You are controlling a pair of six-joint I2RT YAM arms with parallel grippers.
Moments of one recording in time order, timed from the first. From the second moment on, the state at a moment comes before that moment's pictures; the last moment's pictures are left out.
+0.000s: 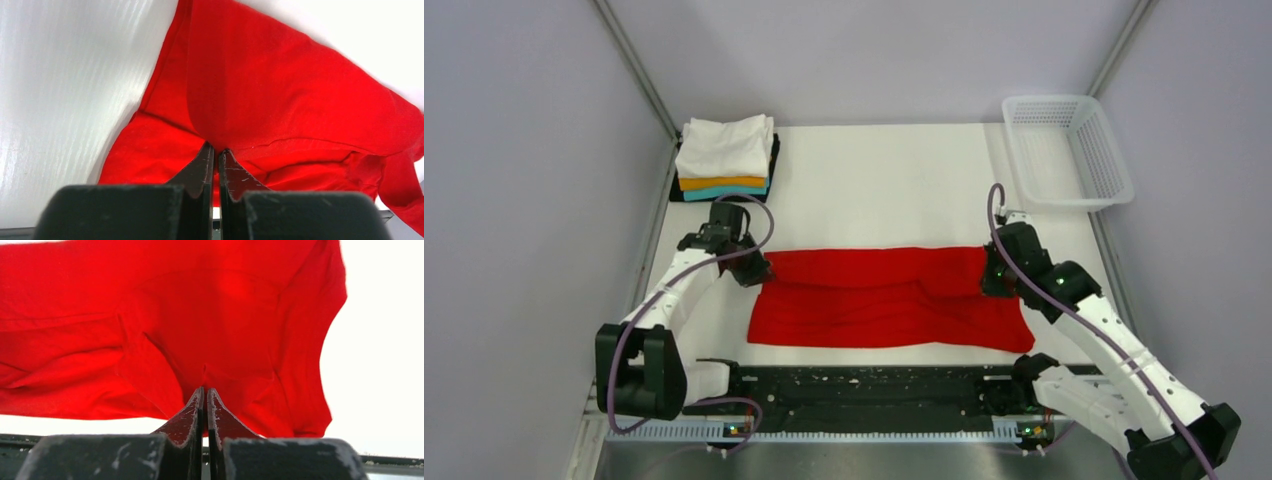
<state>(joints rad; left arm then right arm) -0.10 1.25 0.83 -0.69 0.16 -0.68 0.49 0.84 0.83 -0.89 0.21 0.48</state>
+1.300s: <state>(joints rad) -0.16 1.36 0.87 -0.67 0.15 -0.71 0.82 1.16 0.65 -0.52 -0.10 0.57</state>
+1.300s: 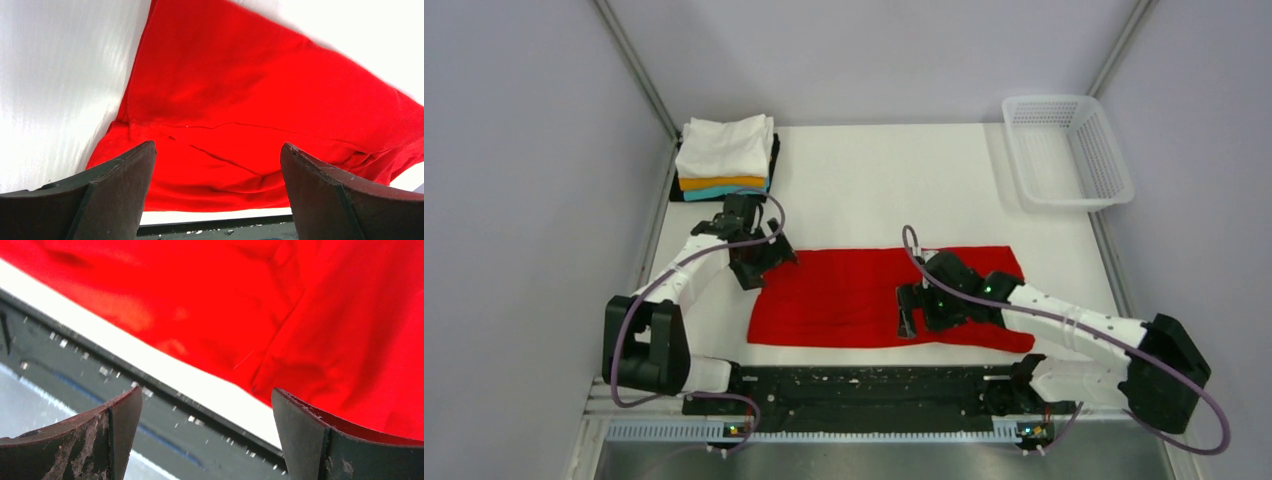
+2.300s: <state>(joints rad) -0.30 1.63 0.96 -0.57 0.22 -0.69 0.40 1.14 0.53 -0.47 0.13 0.90</state>
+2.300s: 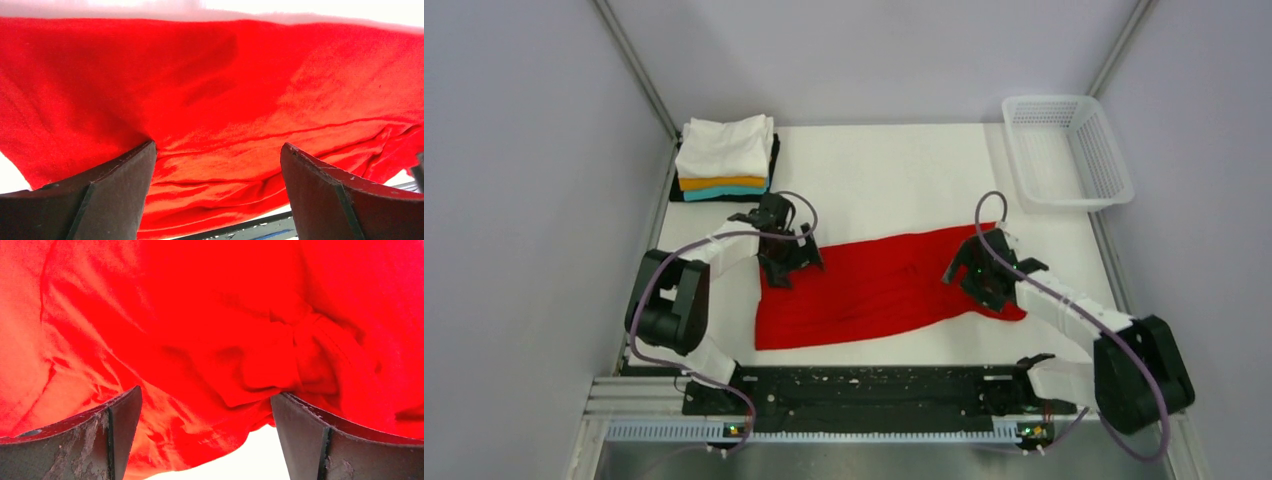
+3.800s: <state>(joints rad) -0.86 1.05 0.74 -0.56 -0.06 -1.16 0.37 1.58 1.36 -0.35 0.03 0.31</state>
